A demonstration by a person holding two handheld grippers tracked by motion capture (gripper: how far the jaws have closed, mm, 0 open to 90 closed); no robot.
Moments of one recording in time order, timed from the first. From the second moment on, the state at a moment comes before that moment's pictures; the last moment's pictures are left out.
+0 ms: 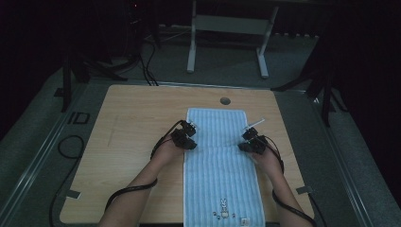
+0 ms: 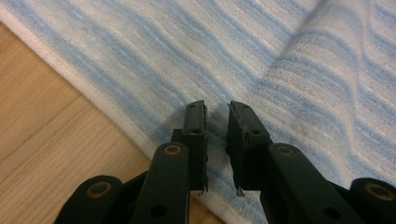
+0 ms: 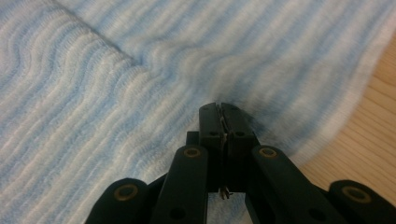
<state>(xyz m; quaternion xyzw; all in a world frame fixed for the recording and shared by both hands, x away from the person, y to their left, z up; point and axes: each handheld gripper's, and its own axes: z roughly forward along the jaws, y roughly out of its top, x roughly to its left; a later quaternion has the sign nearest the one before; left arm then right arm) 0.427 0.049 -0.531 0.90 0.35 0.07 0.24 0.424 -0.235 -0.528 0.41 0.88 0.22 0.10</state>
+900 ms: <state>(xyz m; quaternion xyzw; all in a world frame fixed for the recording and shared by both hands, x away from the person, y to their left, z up) 0.449 0.044 -0.532 0.89 0.38 0.08 0.25 0.466 -0.259 -0.519 0.47 0.85 0.23 0.10</state>
